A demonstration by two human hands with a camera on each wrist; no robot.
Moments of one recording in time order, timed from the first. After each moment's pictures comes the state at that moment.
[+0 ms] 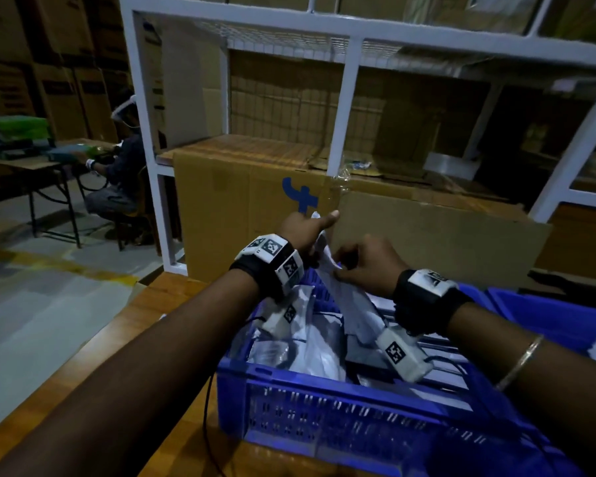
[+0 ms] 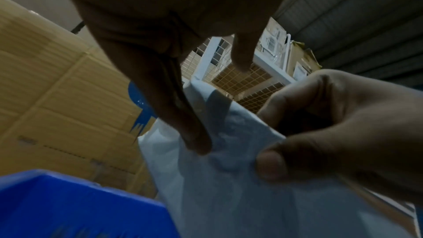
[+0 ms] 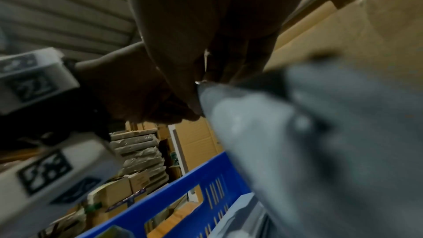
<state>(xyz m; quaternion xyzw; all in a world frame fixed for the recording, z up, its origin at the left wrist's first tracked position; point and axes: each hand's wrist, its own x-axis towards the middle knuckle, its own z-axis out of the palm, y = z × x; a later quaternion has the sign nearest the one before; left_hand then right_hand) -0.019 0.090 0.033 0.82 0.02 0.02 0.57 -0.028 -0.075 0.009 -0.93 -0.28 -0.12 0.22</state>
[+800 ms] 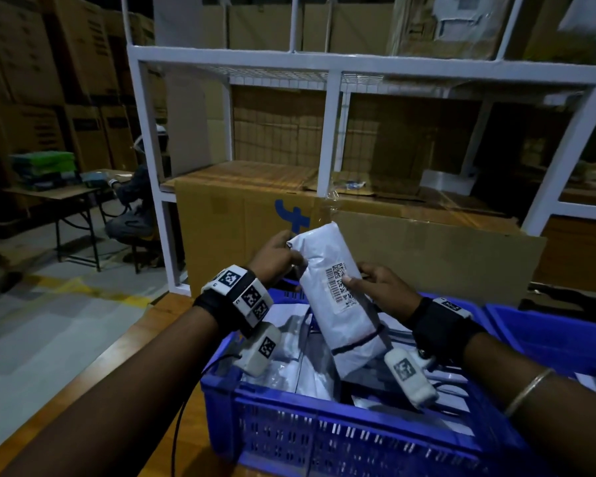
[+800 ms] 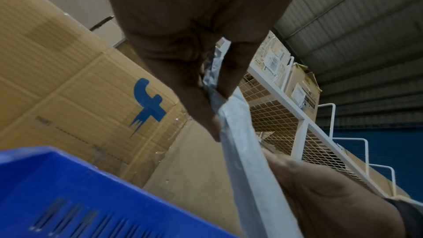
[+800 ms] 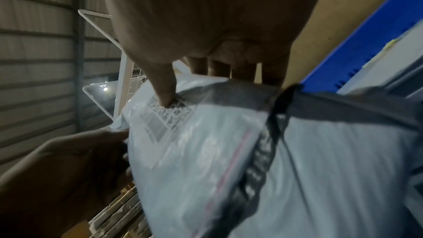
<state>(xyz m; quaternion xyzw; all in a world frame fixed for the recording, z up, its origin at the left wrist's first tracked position) -0.054 0.090 0.031 0.76 -0.03 0.05 0.64 -0.016 -0.126 -0.016 -0.77 -0.21 0.08 0.60</state>
